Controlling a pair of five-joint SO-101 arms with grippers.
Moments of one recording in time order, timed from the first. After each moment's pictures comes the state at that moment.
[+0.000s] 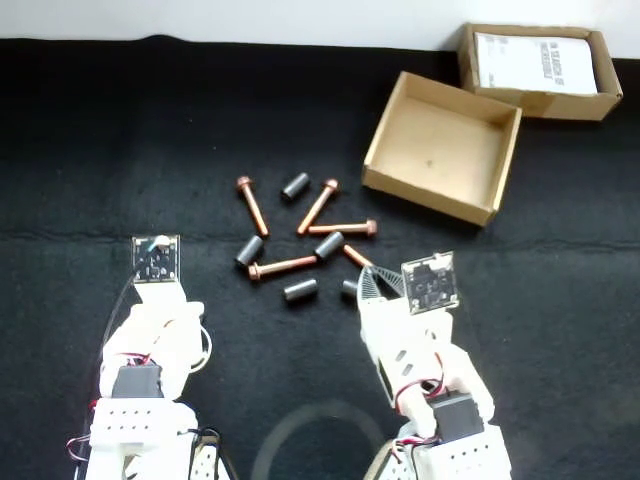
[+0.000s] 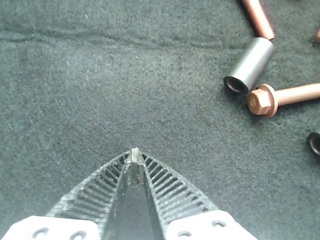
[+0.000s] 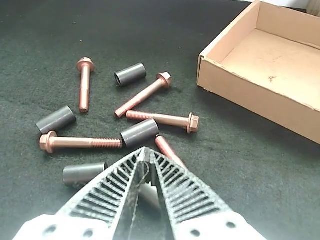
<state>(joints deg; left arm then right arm) -7.4 -78.5 96.3 39.8 3.6 -21.5 -99.3 95.4 38.4 -1.5</state>
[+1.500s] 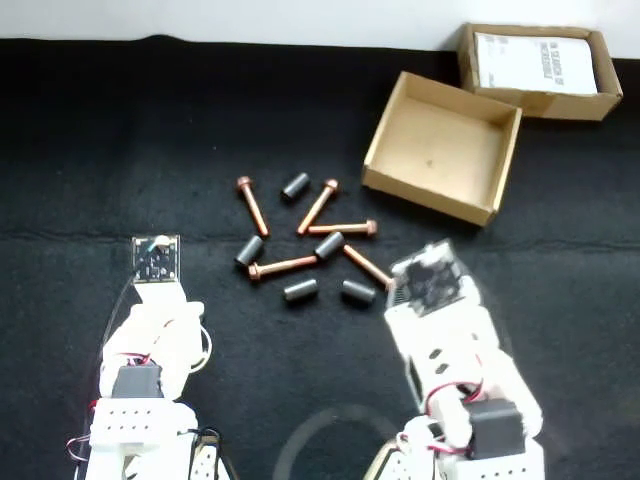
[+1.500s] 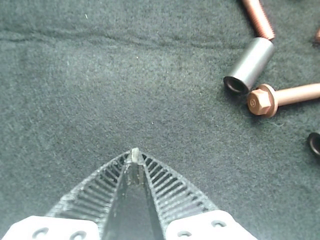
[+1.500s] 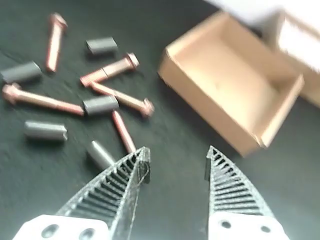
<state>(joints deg) -7.4 -78.5 96.3 39.8 3.6 -11.8 -86.0 64.0 65.0 20.7</state>
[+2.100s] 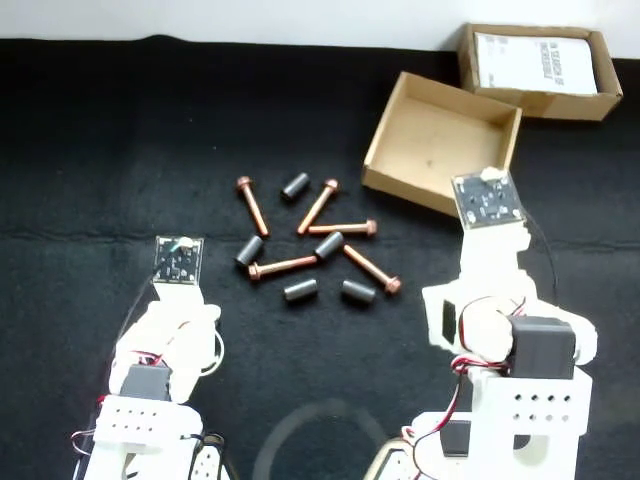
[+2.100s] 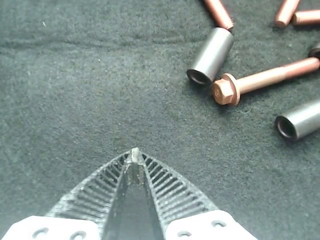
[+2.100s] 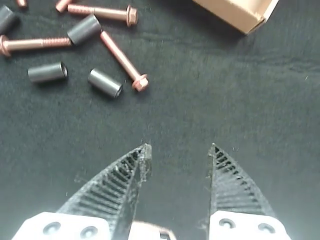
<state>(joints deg) -1.0 -78.5 96.3 39.8 3.6 -5.4 -54.7 29.3 95.3 10.6</state>
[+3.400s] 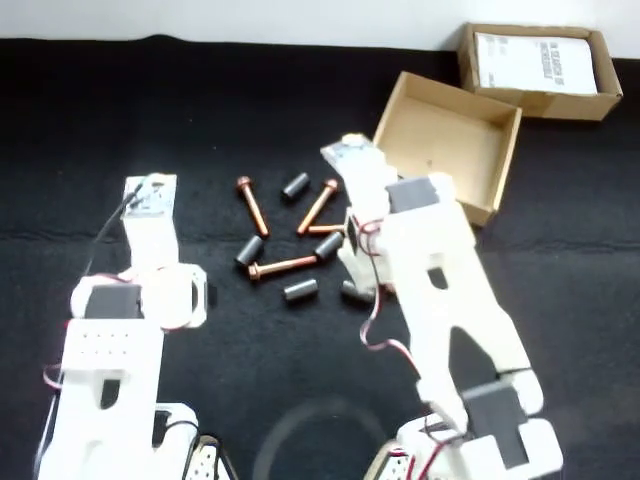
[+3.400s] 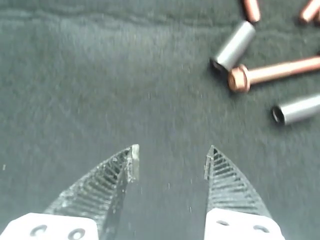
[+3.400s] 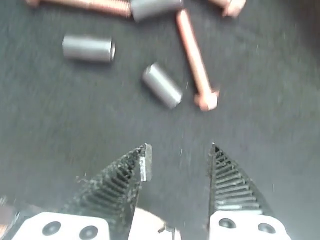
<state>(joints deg) -6.8 -47.8 56.4 66.2 3.6 -24.0 -6.8 13.4 85.1 10.6</state>
